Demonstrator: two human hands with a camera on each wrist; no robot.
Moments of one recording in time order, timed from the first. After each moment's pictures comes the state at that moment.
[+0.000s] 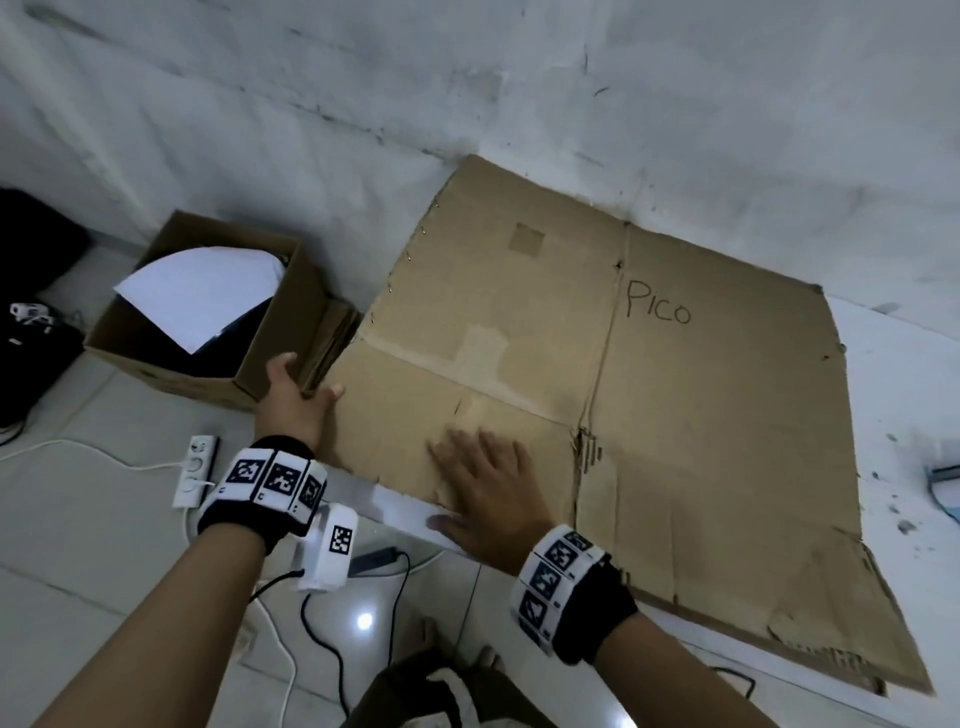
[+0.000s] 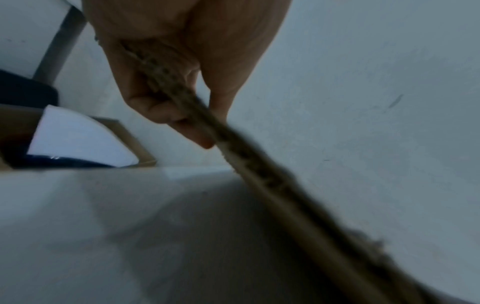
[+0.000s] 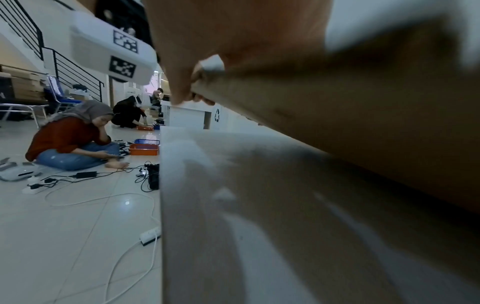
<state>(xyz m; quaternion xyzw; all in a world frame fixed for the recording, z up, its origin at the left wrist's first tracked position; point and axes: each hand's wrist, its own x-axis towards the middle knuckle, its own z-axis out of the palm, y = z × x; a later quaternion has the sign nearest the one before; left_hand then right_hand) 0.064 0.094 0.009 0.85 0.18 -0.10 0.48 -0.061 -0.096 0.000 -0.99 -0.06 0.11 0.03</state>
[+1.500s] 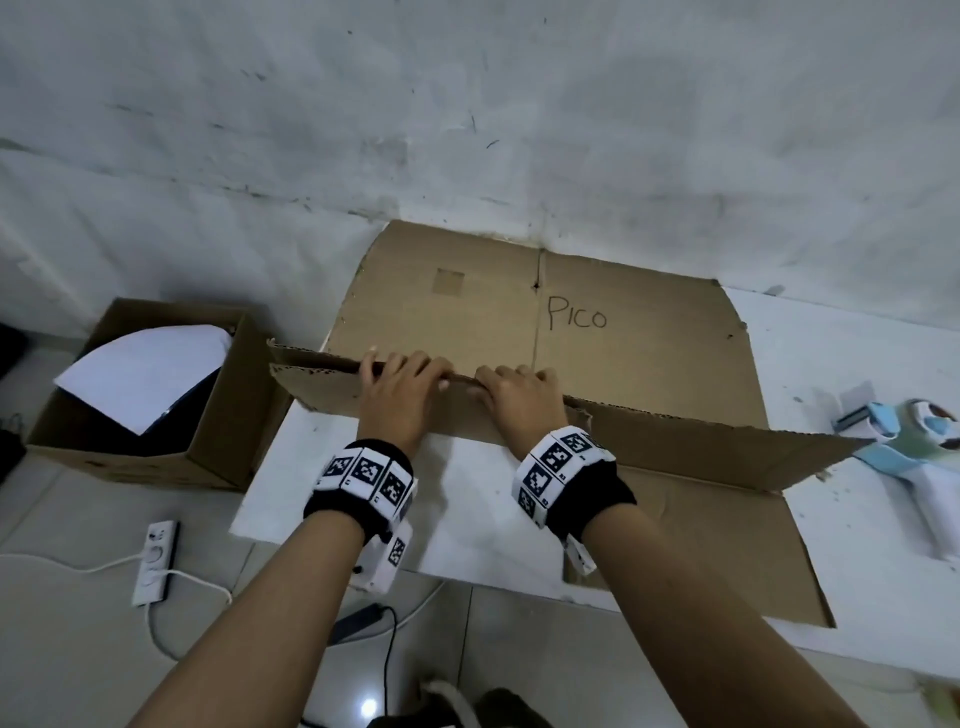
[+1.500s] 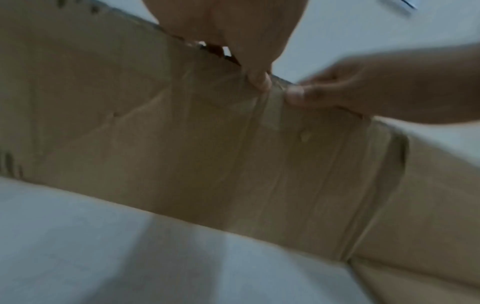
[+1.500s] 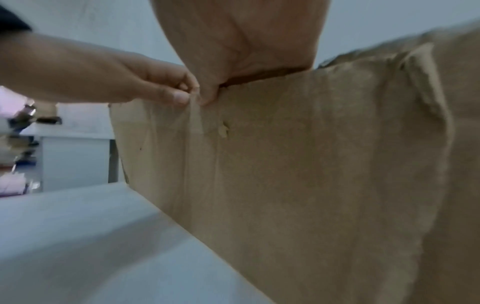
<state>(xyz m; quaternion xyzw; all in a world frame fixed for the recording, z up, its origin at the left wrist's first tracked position) 0.030 -0.042 0.058 0.93 -0.30 0.06 0.19 -0.026 -0.178 0.078 -0.99 0.10 0.04 0.03</state>
